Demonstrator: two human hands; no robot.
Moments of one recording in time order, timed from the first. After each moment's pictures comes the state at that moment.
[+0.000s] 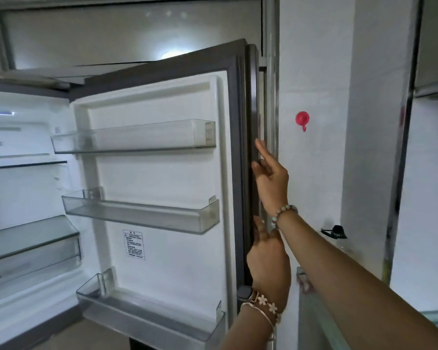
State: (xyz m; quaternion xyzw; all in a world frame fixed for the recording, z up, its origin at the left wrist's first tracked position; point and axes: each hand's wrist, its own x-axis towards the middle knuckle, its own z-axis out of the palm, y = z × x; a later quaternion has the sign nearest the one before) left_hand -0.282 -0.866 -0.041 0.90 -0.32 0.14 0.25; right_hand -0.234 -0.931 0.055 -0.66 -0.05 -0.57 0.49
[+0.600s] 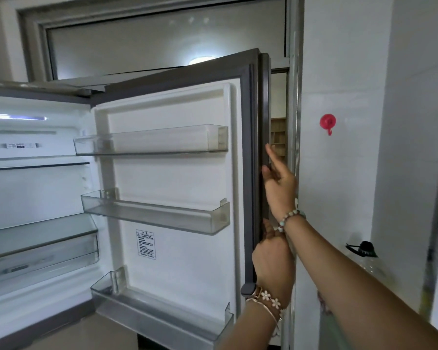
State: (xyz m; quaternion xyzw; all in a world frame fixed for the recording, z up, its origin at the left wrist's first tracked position) left_hand -0.246 -0.909 -0.036 0.91 -0.30 0.18 0.23; right_hand -0.198 -0.973 0.051 -0.66 -0.08 -0.54 0.51
